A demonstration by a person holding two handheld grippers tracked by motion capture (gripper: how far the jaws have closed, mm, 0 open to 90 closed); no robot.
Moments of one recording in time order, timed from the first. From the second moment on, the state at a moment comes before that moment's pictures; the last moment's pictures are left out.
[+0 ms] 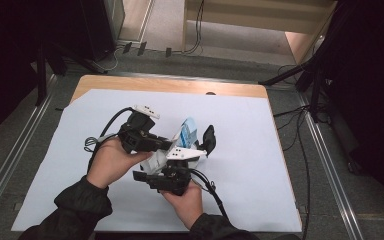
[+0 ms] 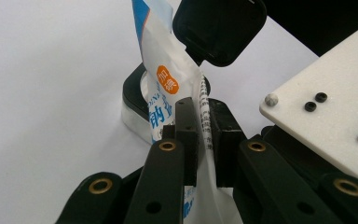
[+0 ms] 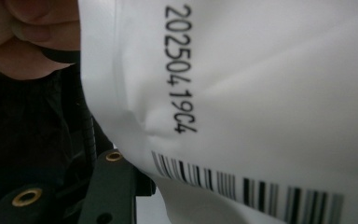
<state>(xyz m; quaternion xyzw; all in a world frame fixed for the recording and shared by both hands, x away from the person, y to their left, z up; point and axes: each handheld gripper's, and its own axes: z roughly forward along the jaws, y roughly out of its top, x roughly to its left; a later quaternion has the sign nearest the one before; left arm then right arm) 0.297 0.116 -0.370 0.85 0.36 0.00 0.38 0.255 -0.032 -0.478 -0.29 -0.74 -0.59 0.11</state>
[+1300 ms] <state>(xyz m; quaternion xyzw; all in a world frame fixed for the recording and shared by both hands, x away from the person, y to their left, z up) 0.298 0.116 -0.369 0.85 0.37 0.00 0.39 0.258 -0.031 -0.475 -0.28 -0.74 -0.60 0.11</state>
